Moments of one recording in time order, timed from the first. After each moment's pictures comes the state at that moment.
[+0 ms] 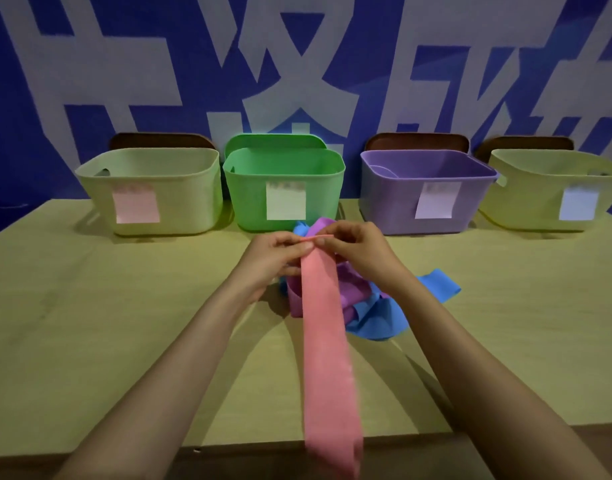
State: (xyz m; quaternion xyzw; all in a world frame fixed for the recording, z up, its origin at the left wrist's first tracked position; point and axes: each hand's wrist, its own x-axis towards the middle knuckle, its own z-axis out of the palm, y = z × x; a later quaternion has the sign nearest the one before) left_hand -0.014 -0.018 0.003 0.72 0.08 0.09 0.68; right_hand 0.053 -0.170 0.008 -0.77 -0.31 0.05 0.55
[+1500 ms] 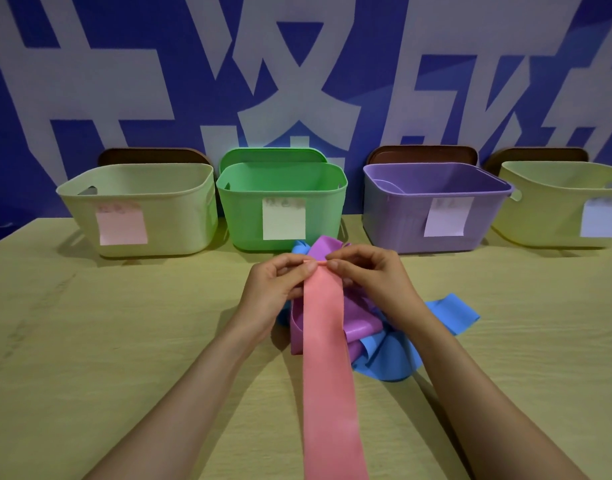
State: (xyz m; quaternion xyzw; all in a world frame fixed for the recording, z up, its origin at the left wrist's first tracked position) left_hand 0.007 -0.023 -0.024 0.64 0.08 0.15 0.75; right_hand 0.073 -0.178 -0.019 -0.67 -0.28 0.07 0.68
